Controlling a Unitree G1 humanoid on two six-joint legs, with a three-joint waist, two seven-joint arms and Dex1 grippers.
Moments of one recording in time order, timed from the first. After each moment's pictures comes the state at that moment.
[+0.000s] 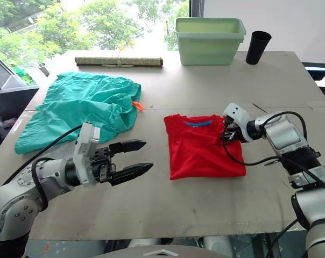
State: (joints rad) left arm 0.03 0.72 0.24 -0.68 -0.94 0.80 -0.79; right arm -0.67 -0.73 0.34 0.17 0.13 0.73 1.00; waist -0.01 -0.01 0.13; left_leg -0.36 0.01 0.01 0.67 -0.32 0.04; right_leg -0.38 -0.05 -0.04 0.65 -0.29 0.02
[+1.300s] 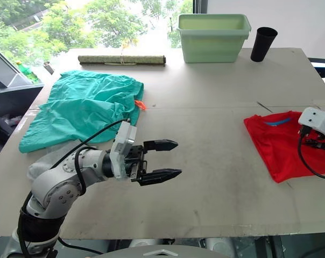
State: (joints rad) left arm -0.20 0.60 -0.08 -0.55 -0.81 0.68 -0.88; right arm -0.42 -1.17 0.02 0.37 -0.15 0.38 0.95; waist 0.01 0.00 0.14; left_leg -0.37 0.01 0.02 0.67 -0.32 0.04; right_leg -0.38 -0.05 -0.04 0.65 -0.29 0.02
